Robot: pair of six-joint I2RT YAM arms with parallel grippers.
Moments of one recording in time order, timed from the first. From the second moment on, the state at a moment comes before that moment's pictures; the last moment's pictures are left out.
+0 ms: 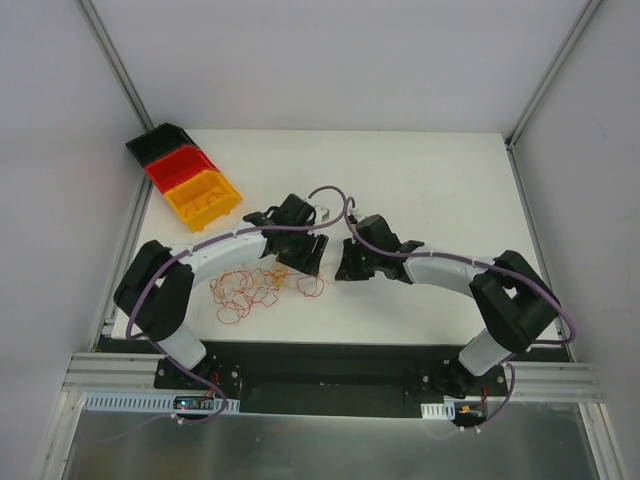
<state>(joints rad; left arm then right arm) -0.68 1.60 1.06 -0.53 0.21 -0.26 0.73 1.60 0.81 -0.08 -0.26 0.59</state>
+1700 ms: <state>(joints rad) -0.75 1.29 1.85 -0.72 0.05 -0.45 0.75 1.04 0.90 -0.07 -0.27 0.40</state>
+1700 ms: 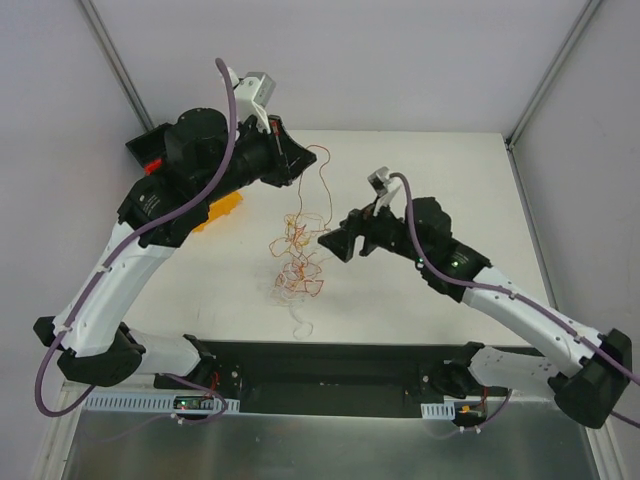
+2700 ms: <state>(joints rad) -0.75 1.31 2.28 -0.70 -0.07 -0.34 0.42 1.45 0.87 -0.30 0.26 0.70</state>
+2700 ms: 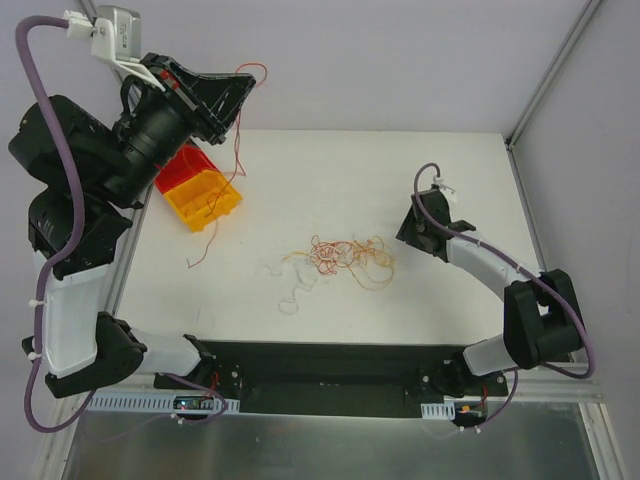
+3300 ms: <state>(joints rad) -0.61 1.40 2.03 -0.73 -0.26 -0.12 0.56 1.18 0.75 -0.21 -0.14 0.46</state>
